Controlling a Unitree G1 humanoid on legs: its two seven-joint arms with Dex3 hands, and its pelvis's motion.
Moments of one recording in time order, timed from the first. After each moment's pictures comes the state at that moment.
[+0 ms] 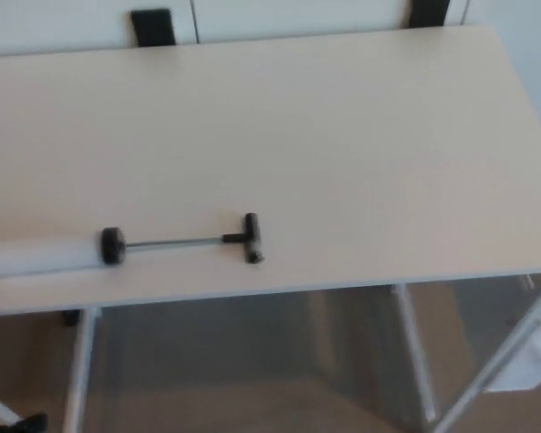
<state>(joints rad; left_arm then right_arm) 0.19 0.34 0.20 0.79 -0.10 -0.25 -0.24 0.32 -0.40 -0.26 0.82 0.10 -0.41 0.30</state>
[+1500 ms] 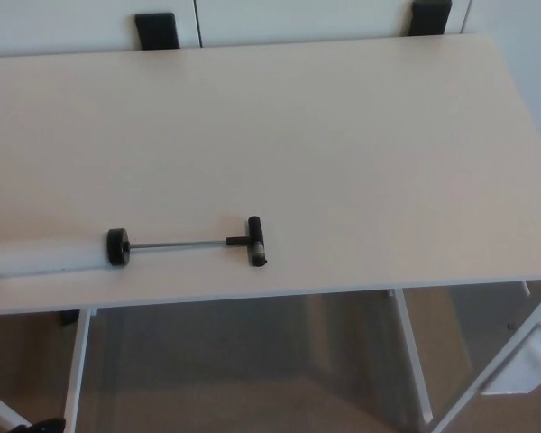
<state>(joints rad) 0.20 0.38 0.10 0.76 -0.06 -0.25 -0.25 0.33 -0.40 -0.25 0.81 0.10 -0.41 0.29</state>
